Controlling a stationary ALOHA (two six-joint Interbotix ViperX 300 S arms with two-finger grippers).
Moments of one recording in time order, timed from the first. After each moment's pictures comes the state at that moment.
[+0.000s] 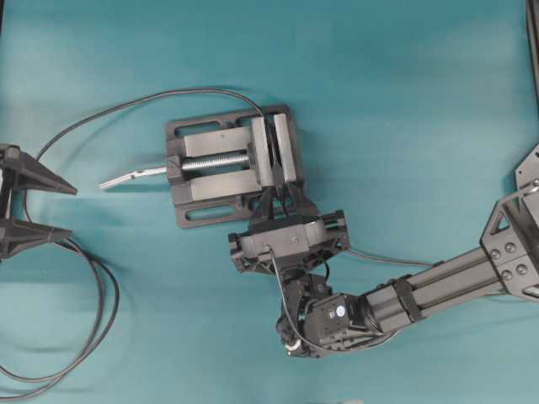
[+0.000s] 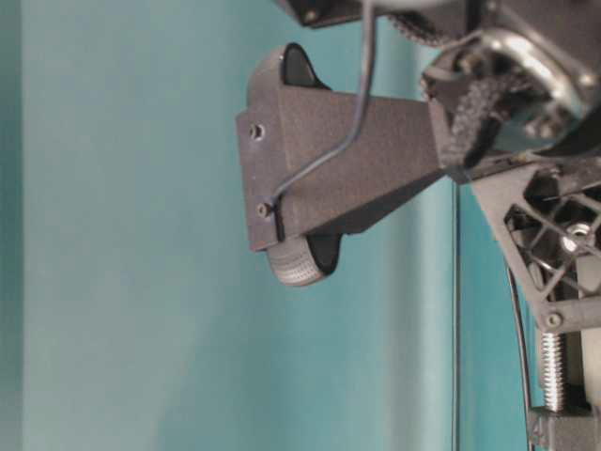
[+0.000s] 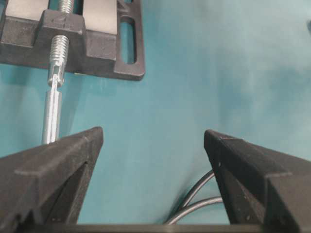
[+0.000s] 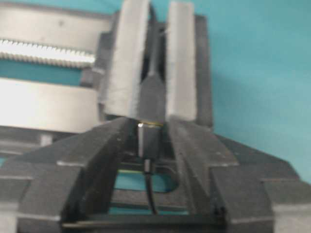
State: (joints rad) left arm -0.09 -1.17 1.58 -0.08 -0.01 -0.24; right arm 0.41 0.66 0.03 2.00 -1.61 -0.96
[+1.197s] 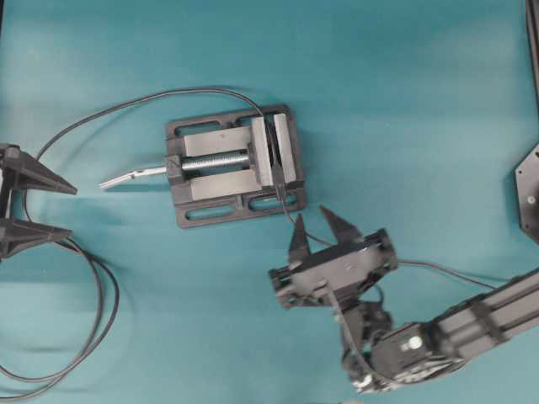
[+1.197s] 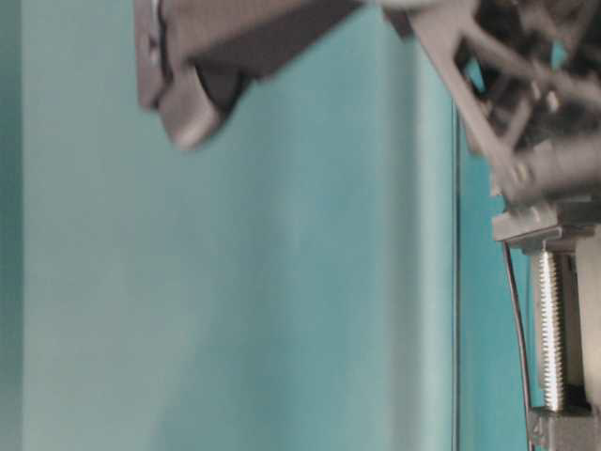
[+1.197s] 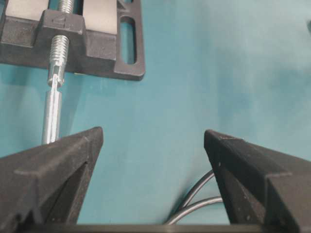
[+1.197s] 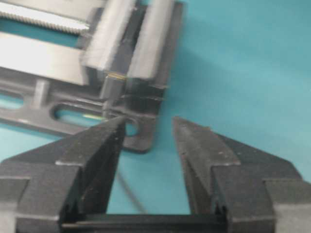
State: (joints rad) left arm -0.09 -1.17 1.58 -0.08 -0.01 -0.24; right arm 0.55 0.44 0.28 2.02 -1.55 -0.94
